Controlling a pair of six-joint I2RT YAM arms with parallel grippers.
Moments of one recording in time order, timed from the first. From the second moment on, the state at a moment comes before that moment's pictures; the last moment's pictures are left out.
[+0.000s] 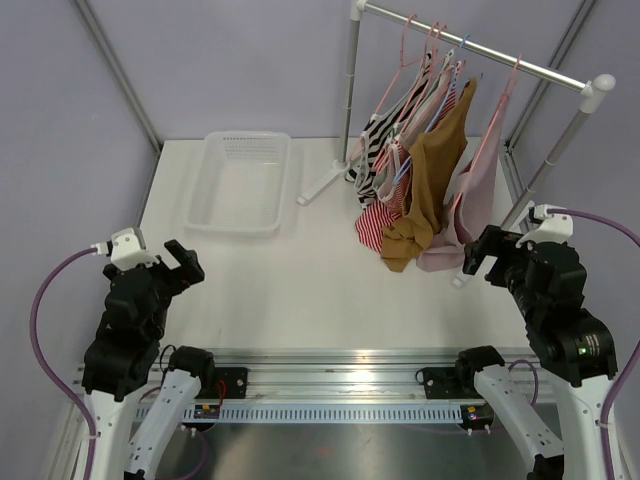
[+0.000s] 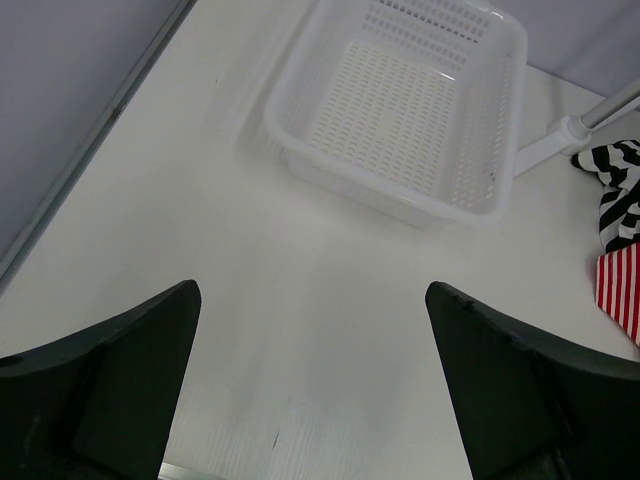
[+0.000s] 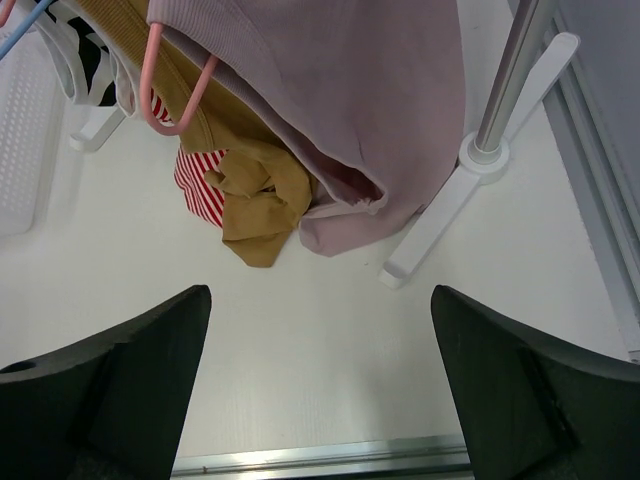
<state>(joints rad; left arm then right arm) -0.22 0.37 0.88 -0.83 -0.39 -0.38 0.20 0.57 1.15 -0.97 0.21 0.29</state>
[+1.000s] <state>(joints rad) -0.22 0.35 0.84 -0.80 -0.30 -0.39 0.20 1.27 1.68 -0.80 0.47 0.36</state>
